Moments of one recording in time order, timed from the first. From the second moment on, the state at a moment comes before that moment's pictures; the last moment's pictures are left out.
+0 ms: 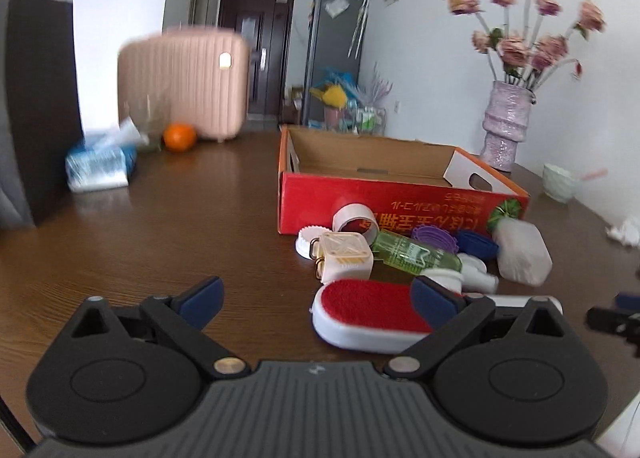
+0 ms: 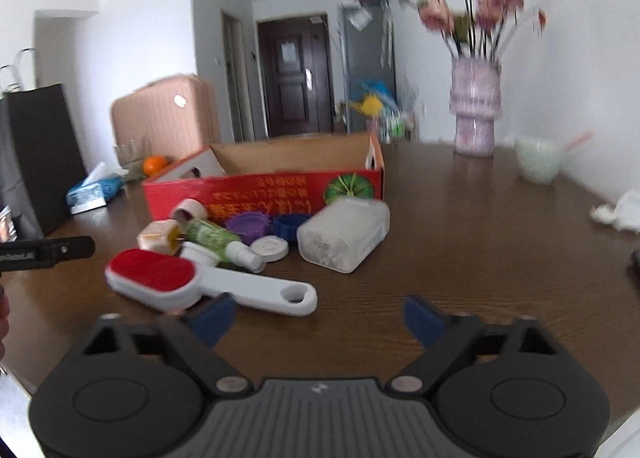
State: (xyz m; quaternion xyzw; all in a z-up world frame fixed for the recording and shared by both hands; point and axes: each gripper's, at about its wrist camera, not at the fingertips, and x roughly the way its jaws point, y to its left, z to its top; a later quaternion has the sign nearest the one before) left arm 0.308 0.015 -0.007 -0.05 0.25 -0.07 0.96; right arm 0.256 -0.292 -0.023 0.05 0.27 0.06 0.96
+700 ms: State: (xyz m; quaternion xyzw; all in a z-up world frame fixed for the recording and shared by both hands) left arm 0.310 0.008 -0.021 -0.11 0.32 -0.15 0.93; right arm 0.314 -0.302 -0.053 0.10 0.31 0.07 0.94
